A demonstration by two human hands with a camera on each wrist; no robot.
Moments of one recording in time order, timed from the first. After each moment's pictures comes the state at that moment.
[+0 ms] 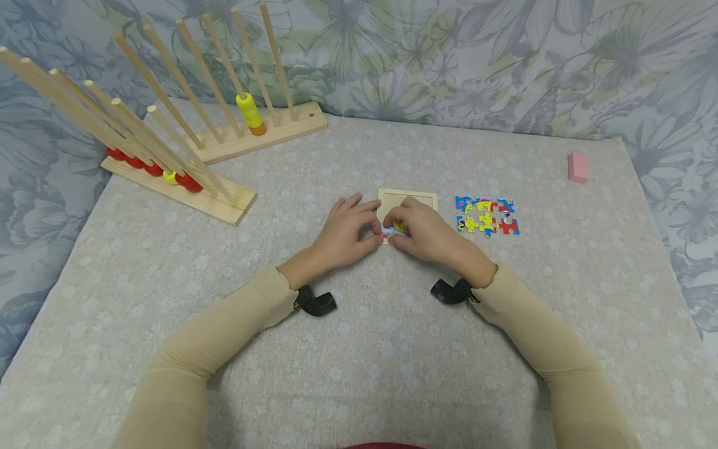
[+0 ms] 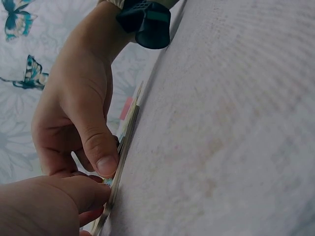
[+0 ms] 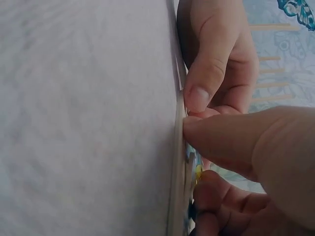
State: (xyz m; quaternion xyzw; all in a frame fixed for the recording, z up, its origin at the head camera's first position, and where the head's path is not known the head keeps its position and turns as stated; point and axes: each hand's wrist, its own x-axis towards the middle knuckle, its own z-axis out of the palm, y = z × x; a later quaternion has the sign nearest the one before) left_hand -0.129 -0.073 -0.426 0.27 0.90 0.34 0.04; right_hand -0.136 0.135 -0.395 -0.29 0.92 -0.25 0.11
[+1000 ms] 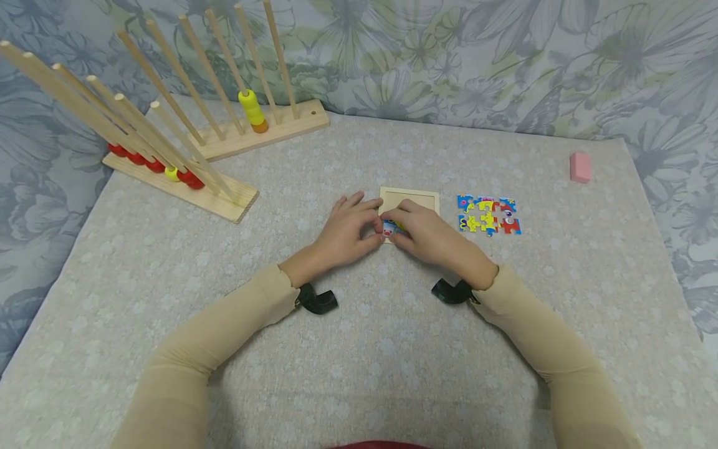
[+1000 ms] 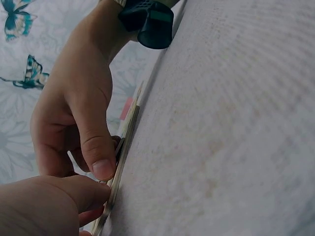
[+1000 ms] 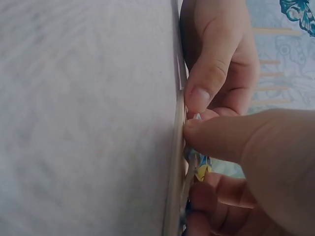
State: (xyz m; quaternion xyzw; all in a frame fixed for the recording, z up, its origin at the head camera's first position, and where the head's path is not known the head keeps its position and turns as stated) left_hand -0.128 -0.073 -0.426 0.27 0.90 0.35 0.04; right_hand -0.132 0.139 -0.399 -0.35 0.91 -0.22 0.07
